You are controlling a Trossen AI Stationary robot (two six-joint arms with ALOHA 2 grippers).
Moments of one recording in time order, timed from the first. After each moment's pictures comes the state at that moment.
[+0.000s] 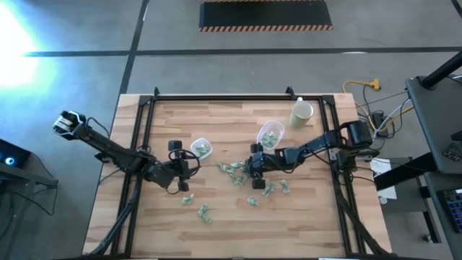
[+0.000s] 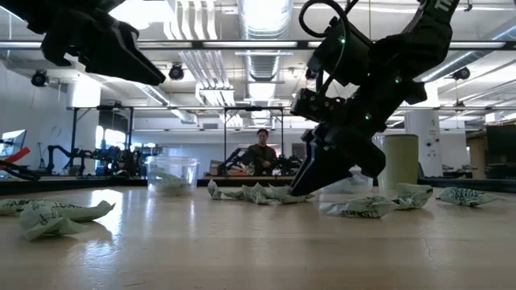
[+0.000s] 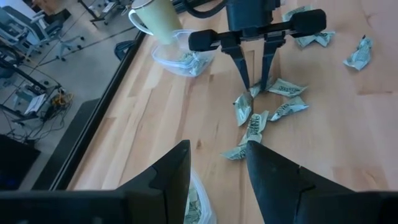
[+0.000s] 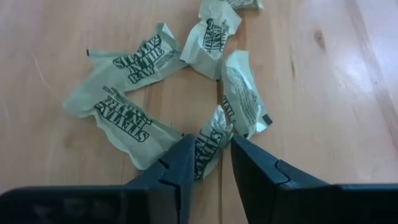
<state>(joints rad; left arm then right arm) -0.46 1.03 0.59 -0.19 -0.75 -0.05 0.07 1.83 0.78 0.21 0.13 -0.03</state>
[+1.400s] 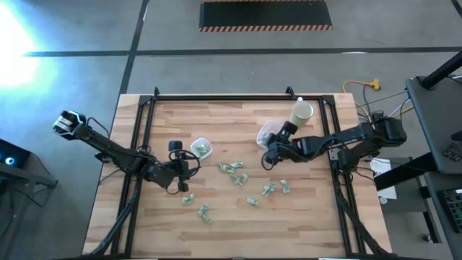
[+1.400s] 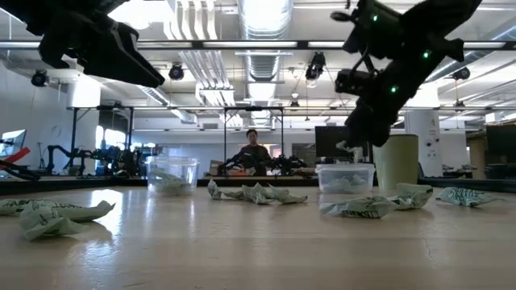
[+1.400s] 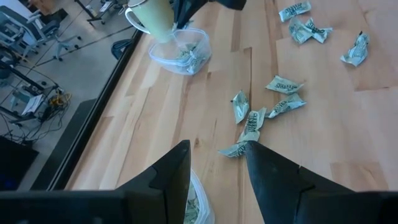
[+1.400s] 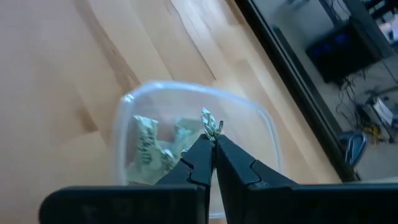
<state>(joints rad) -0.46 1.03 0.58 -0.19 -0.74 -0.05 0.01 1.46 0.70 -0.29 0.74 0.23</state>
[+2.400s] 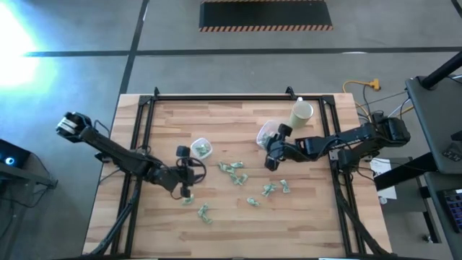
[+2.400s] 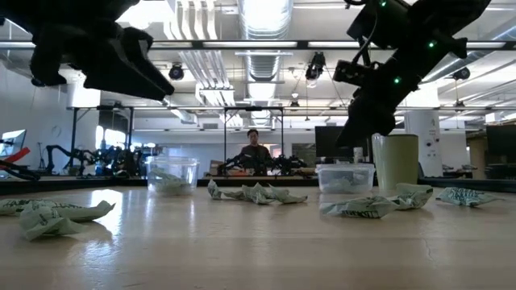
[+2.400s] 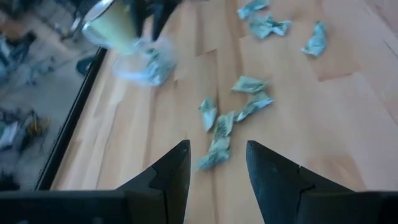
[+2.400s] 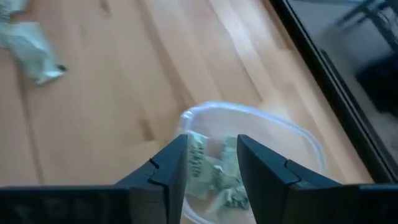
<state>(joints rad) -0.46 1.15 0.56 -0.03 -0.63 0.09 0.03 1.41 0.67 -0.15 0.56 0.11</state>
